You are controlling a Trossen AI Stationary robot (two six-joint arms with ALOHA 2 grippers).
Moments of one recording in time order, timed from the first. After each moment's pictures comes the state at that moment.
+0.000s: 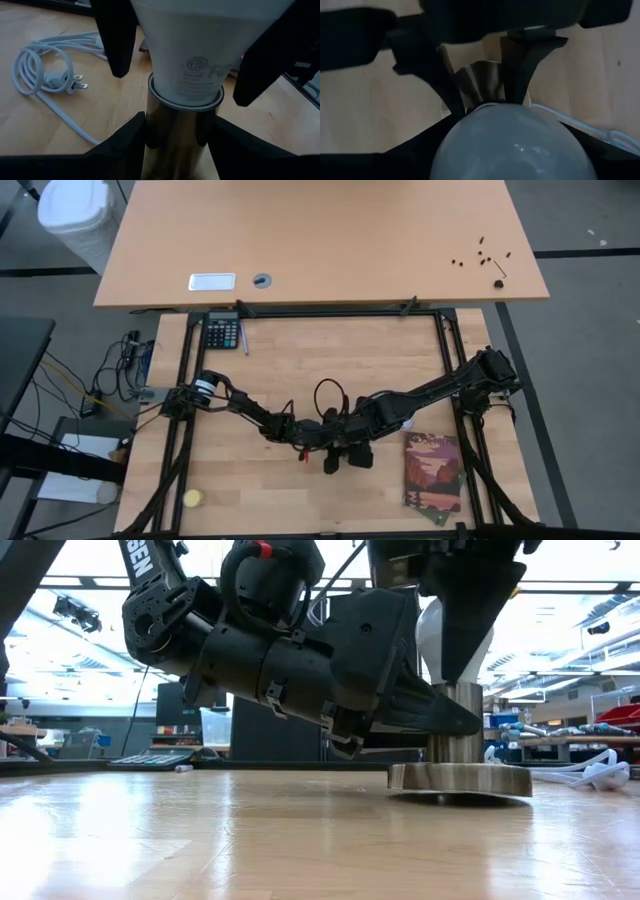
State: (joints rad) left arm -0.24 2.18 1.04 0.87 -0.19 -0.26; right arm 0.32 1.81 1.41 -0.92 0.03 0.53
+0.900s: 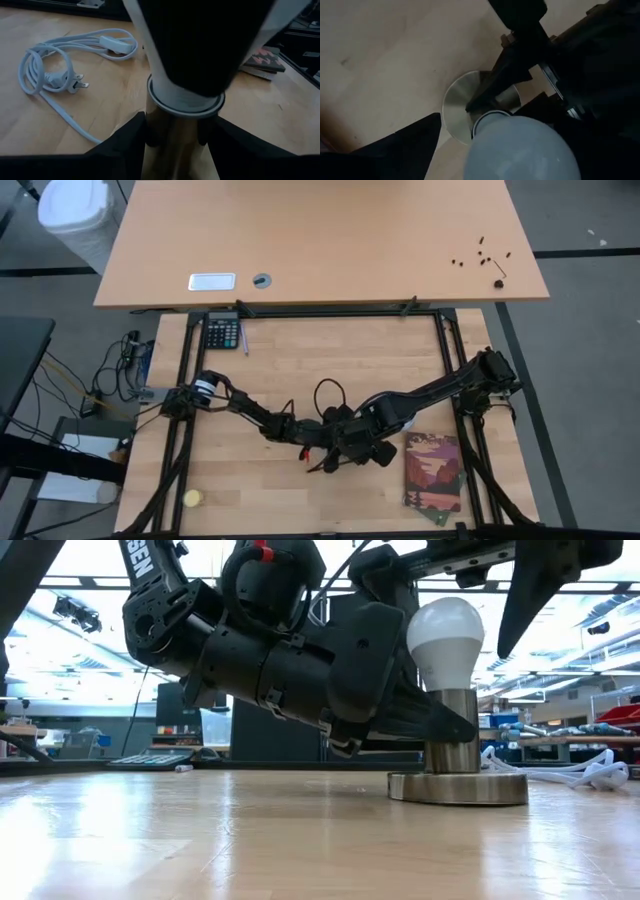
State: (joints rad) left arm -0.24 2.18 1.04 0.85 -0.19 -0.21; right arm 0.33 1.83 1.49 -0.96 0.00 -0.52
